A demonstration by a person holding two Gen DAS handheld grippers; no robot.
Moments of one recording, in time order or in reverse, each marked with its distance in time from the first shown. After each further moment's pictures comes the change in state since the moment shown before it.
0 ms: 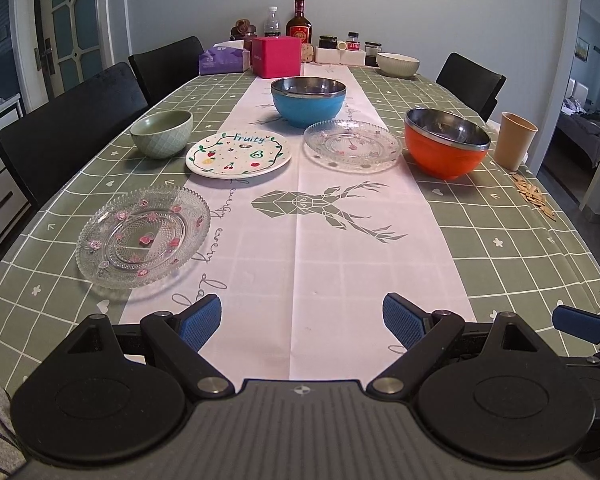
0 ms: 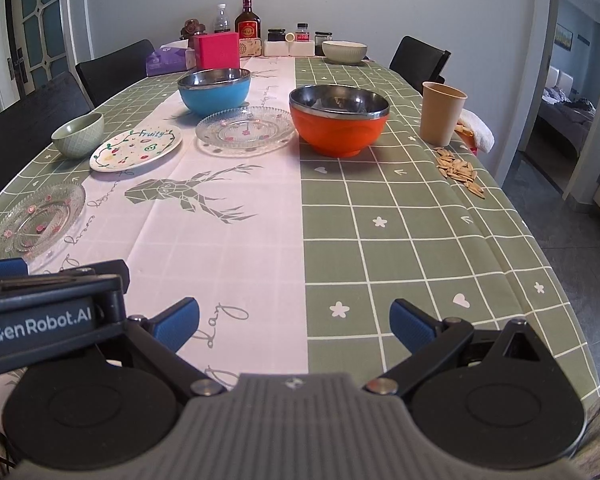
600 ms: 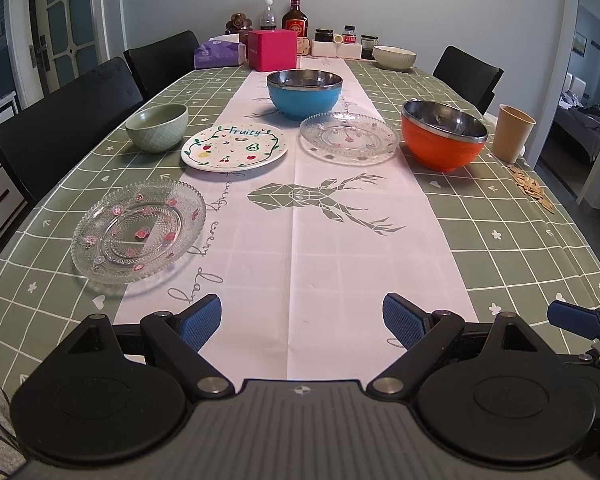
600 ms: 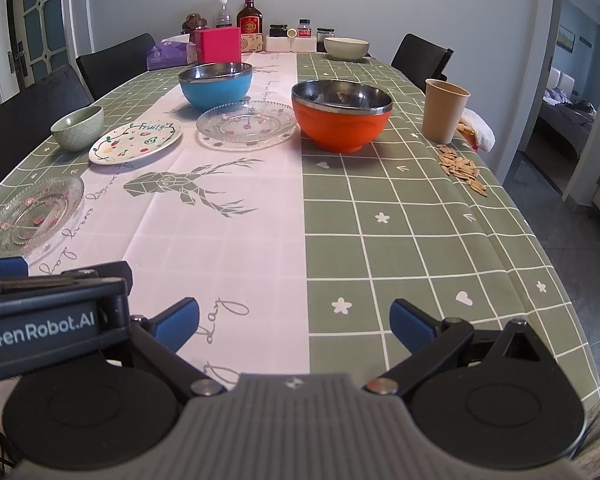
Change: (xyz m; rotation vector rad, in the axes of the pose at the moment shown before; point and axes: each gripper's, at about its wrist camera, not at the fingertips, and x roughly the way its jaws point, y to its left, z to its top) left arm 0.002 -0.001 0.000 0.009 0.022 -0.008; right arm 0.003 0.004 -0.001 -0.013 0.014 -0.006
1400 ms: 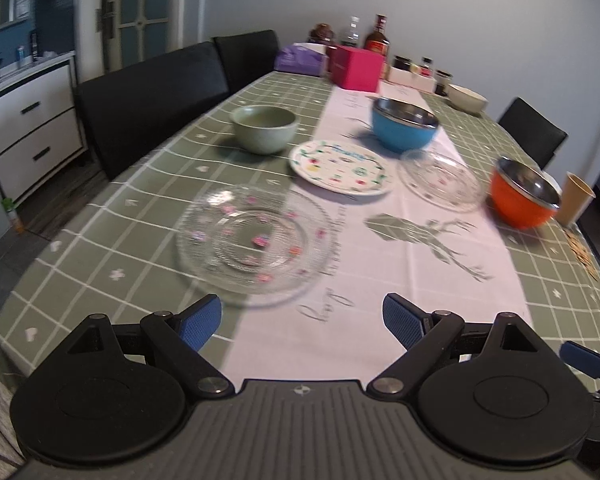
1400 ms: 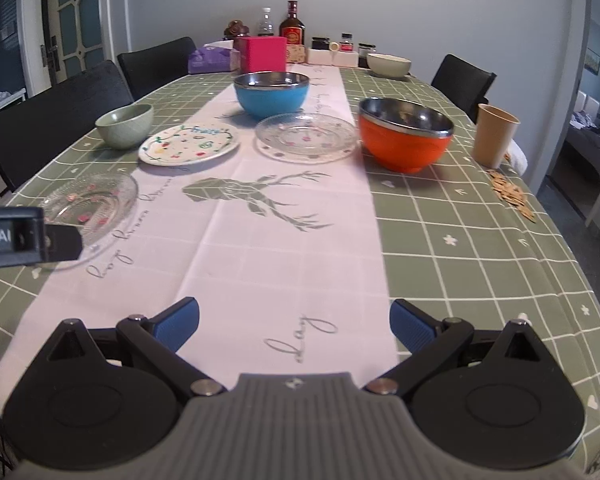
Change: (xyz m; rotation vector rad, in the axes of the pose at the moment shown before) left arm -0.016 0.108 0.006 -0.211 -0.031 0.078; right arm 0.003 0.054 0.003 -0.070 -0.046 0.078
